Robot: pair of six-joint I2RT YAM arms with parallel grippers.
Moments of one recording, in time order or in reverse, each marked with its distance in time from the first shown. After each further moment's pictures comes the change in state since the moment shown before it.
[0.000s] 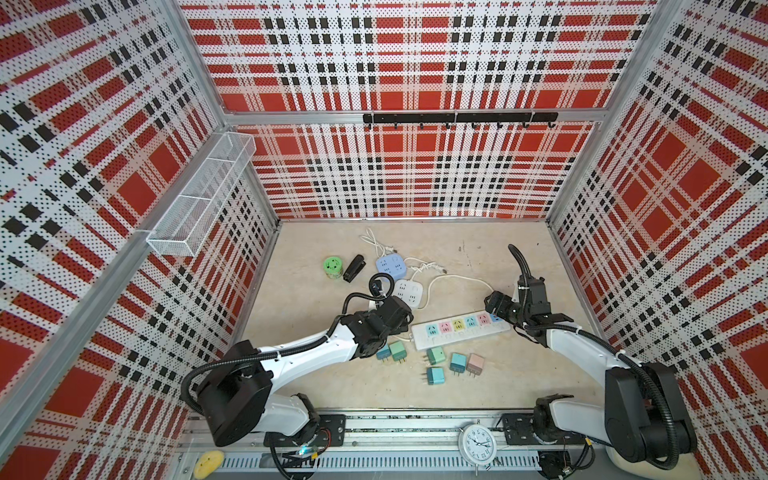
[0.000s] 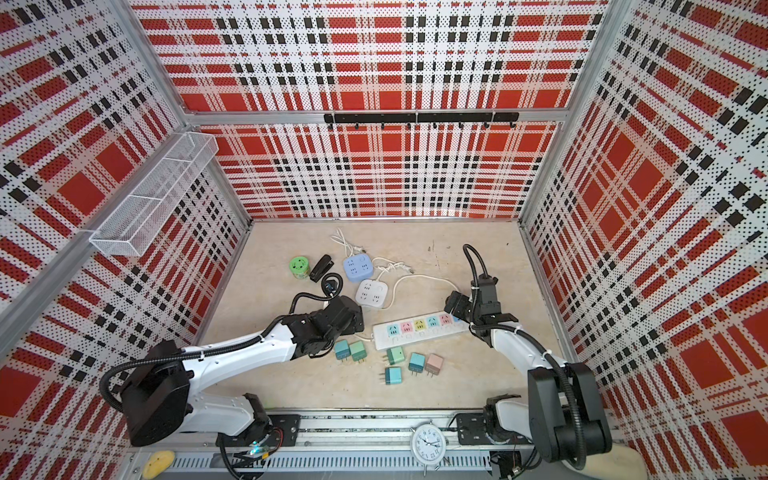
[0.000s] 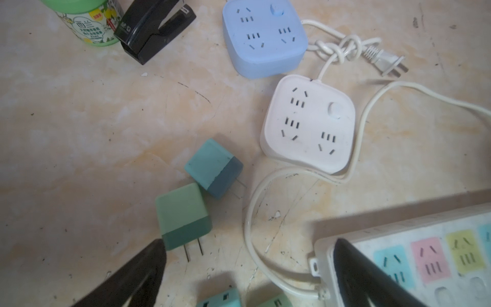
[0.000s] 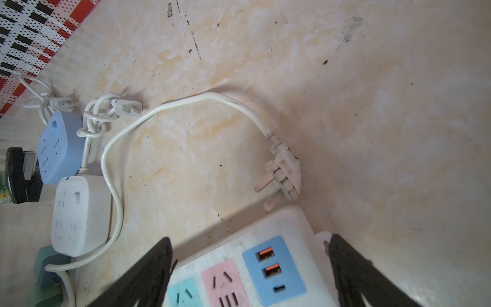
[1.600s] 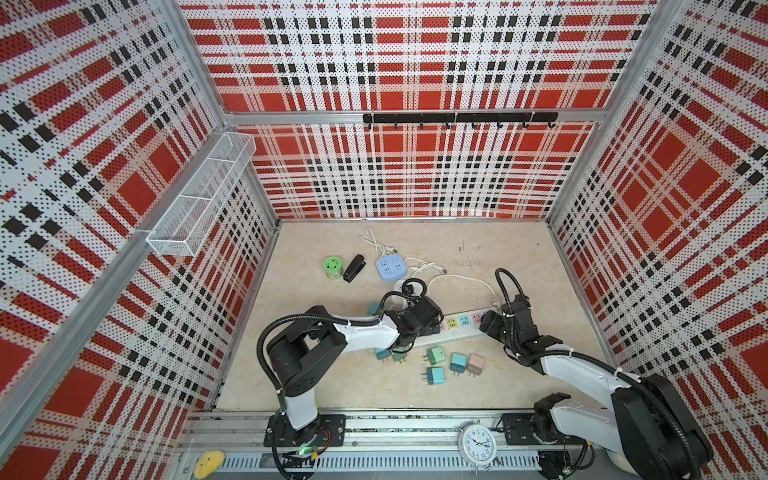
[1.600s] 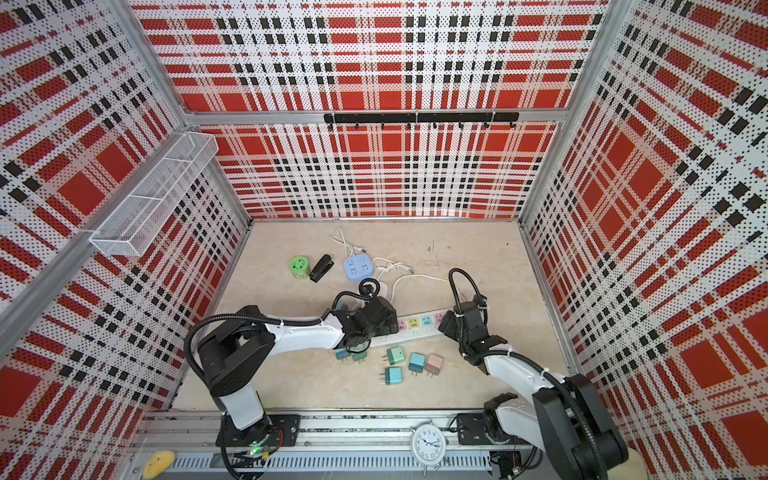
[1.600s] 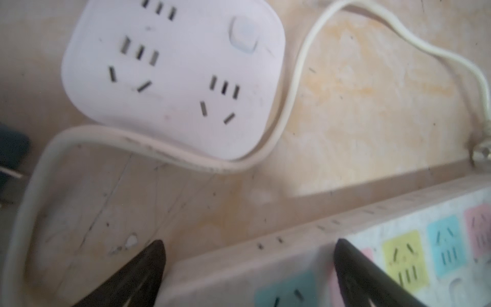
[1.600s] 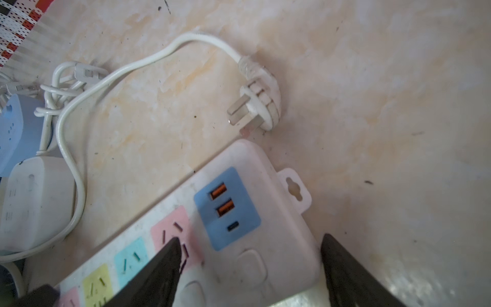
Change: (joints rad) left arm -0.036 0.413 0.176 0.249 0.202 -0.097; right arm 0.239 -0.095 -0.217 0.118 0.239 0.234
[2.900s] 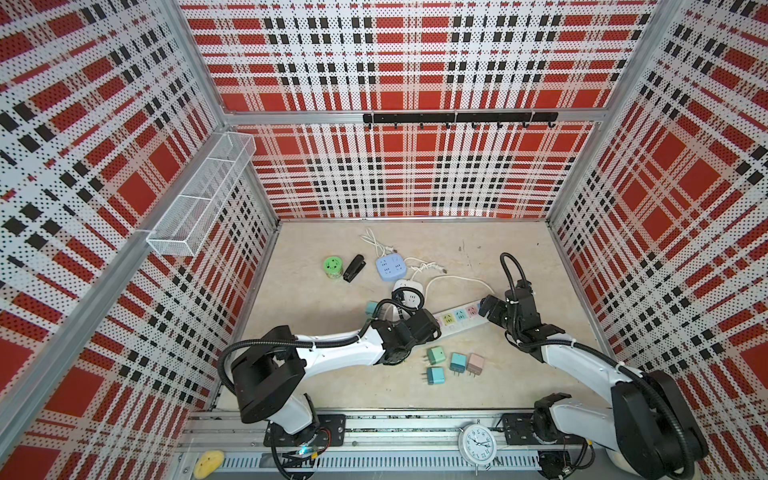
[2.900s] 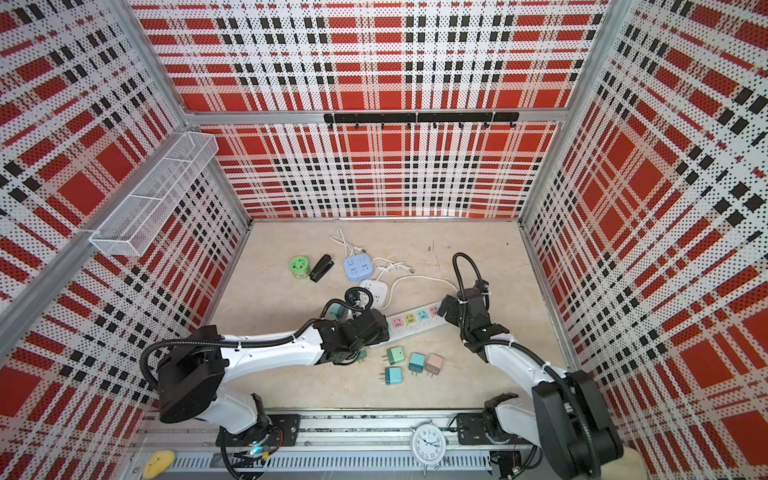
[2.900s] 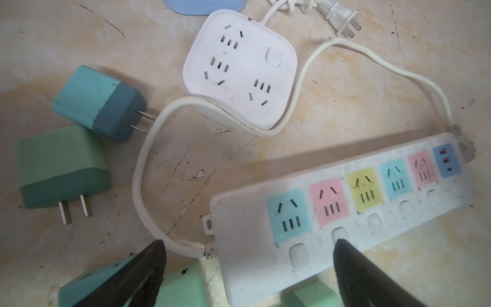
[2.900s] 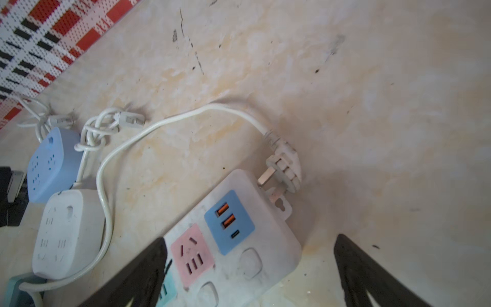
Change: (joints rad) left arm -0.146 -0.237 -0.070 -0.219 -0.179 -0.168; right arm -0.078 0.050 0.118 0.010 -0.020 -0.127
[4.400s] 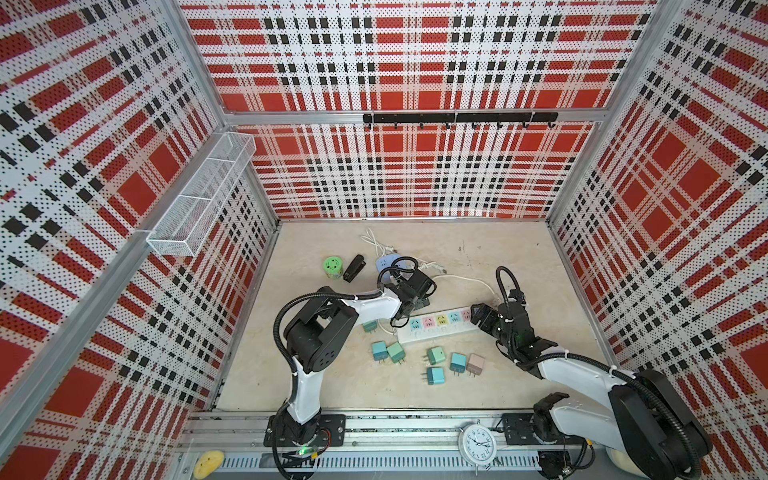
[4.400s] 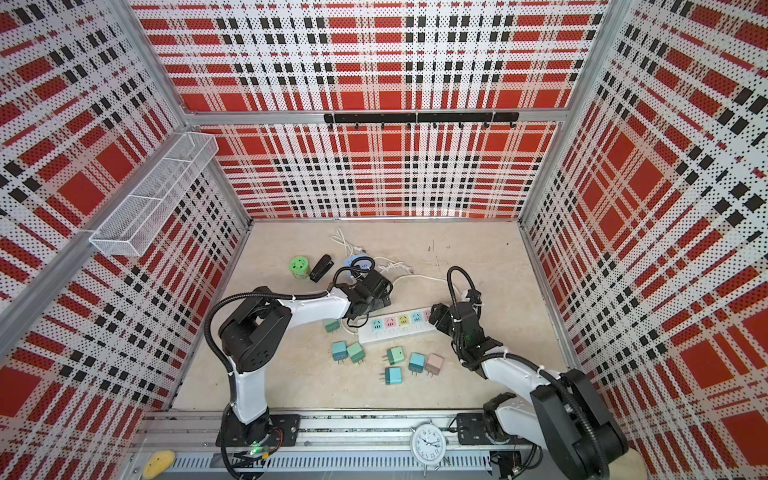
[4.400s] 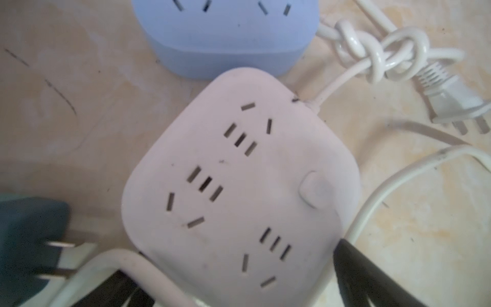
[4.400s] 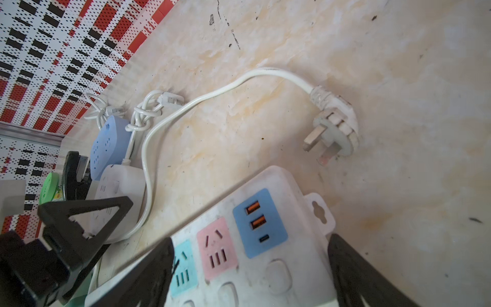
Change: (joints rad) left arm 0.295 0.416 0.338 0.028 0.129 0.119; right arm 0.130 -0.042 -0.146 0.225 0.004 0.166
